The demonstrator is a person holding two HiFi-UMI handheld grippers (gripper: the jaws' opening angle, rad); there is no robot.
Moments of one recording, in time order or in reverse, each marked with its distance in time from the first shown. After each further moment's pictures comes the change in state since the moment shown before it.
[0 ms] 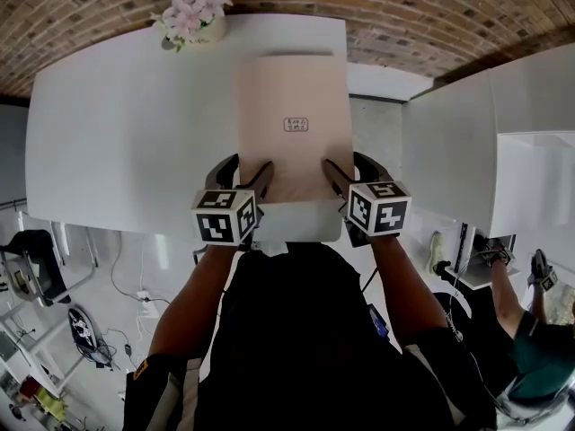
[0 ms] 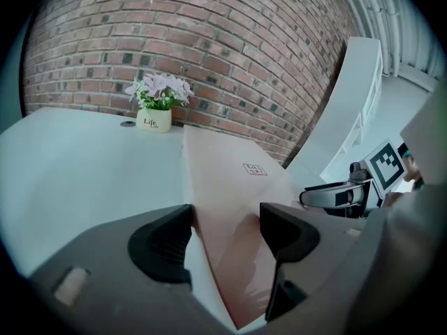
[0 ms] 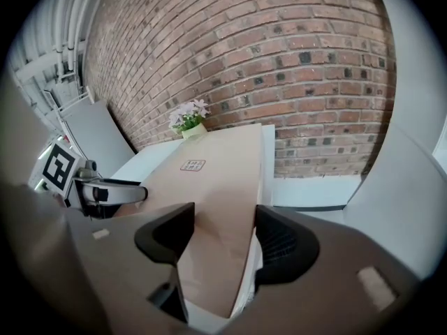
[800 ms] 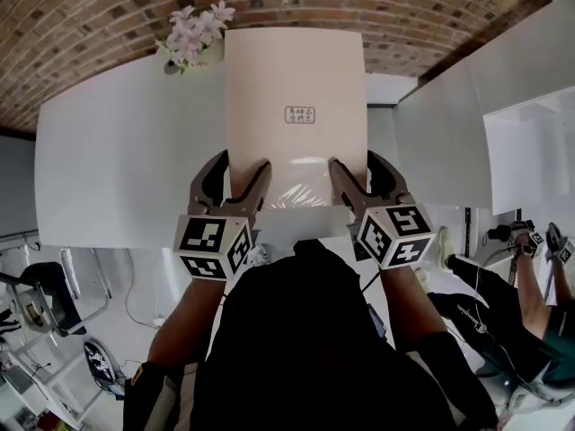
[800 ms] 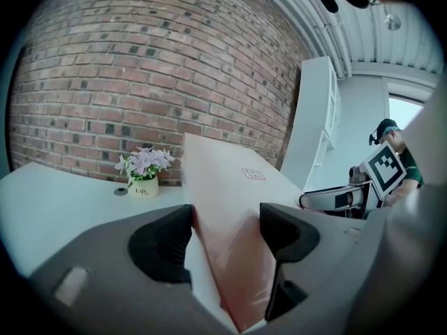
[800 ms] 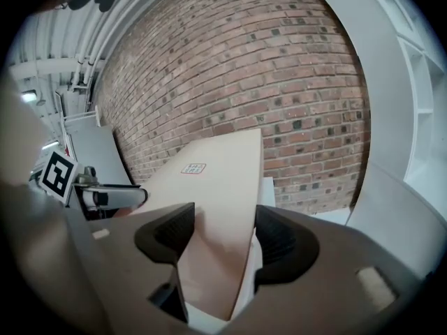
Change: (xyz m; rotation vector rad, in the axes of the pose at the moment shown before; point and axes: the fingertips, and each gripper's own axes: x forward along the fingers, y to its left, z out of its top) left arm -0.102 -0.039 0.094 0.216 -0.290 -0.094; right arm -0.105 0.062 0.068 -0.018 -0.351 -0.079
